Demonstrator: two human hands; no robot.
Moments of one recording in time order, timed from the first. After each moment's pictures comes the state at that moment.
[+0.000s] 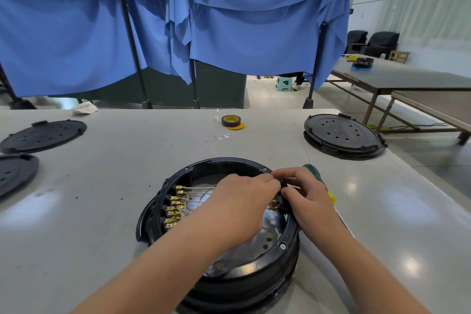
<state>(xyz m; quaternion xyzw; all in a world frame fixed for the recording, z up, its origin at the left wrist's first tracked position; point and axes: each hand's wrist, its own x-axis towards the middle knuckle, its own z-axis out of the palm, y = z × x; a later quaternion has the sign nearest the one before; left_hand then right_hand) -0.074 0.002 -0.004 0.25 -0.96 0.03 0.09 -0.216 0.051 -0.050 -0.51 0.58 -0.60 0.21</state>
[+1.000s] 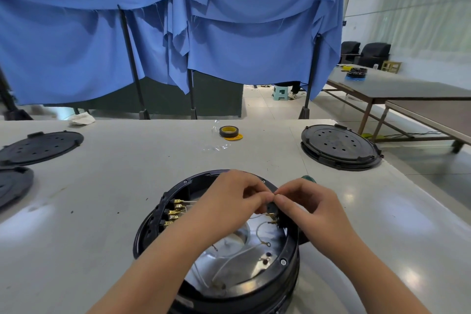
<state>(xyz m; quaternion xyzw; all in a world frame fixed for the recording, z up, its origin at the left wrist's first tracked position) -0.065 -0.014 0.011 0.29 -0.86 -0.33 0.24 -0.216 0.070 -0.024 -0.55 0.57 -0.57 0.22</state>
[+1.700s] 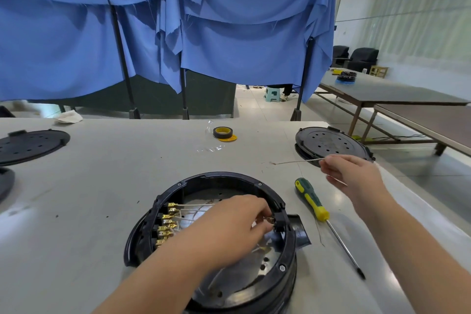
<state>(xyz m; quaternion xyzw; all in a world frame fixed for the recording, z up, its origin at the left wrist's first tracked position) -0.063 -0.002 -0.003 0.28 -0.93 -0.19 0.12 -0.305 0.038 0.000 -0.24 0.65 -0.67 0.26</state>
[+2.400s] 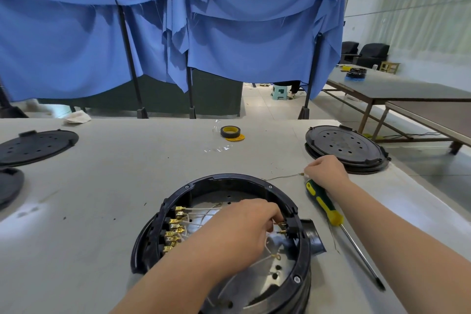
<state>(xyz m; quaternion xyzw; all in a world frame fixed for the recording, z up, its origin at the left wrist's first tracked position) -0.065 -0.008 -0.005 0.28 -0.94 -0.18 0.10 -0.331 -0.055 -0.046 -0.36 0.86 -0.34 0.13</state>
